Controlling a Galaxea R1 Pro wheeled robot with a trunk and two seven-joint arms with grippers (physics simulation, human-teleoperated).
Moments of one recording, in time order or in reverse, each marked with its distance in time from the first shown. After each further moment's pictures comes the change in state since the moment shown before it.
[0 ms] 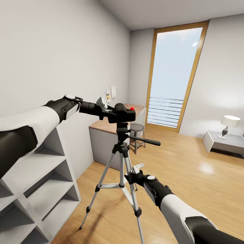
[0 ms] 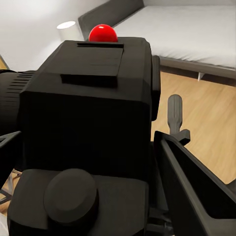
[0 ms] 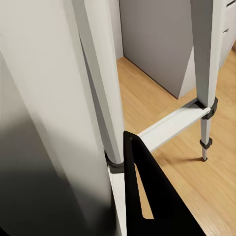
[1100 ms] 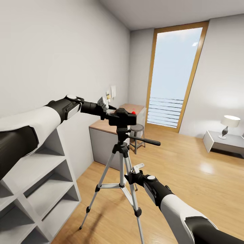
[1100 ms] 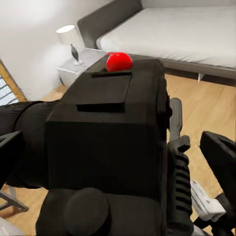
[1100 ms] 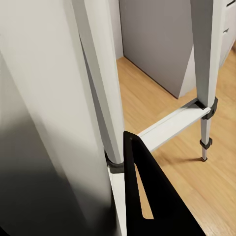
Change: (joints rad) left arm 0.001 -0.009 0.005 -0.003 -0.002 -0.018 0.008; right arm 0.000 0.000 -0.001 0.000 0.001 0.000 0.000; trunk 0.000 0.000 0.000
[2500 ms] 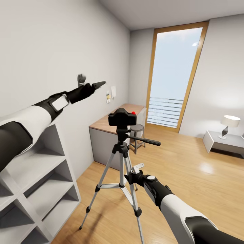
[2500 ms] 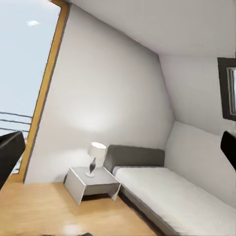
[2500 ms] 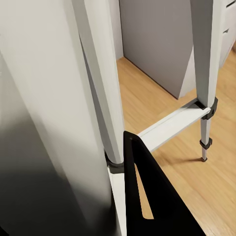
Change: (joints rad) left arm 0.000 0.064 0.299 0.070 0.483 0.231 0.186; right arm 0.000 0.000 0.001 0.001 0.000 -0.002 0.000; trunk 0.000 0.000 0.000
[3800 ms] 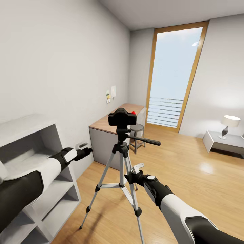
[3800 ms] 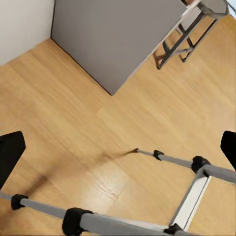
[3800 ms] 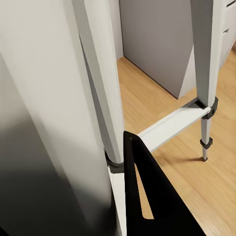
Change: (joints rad) left arm 0.493 -0.018 0.007 0.016 0.029 0.119 1.020; right arm 0.000 0.000 0.000 -0.004 0.000 0.006 0.001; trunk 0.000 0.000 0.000
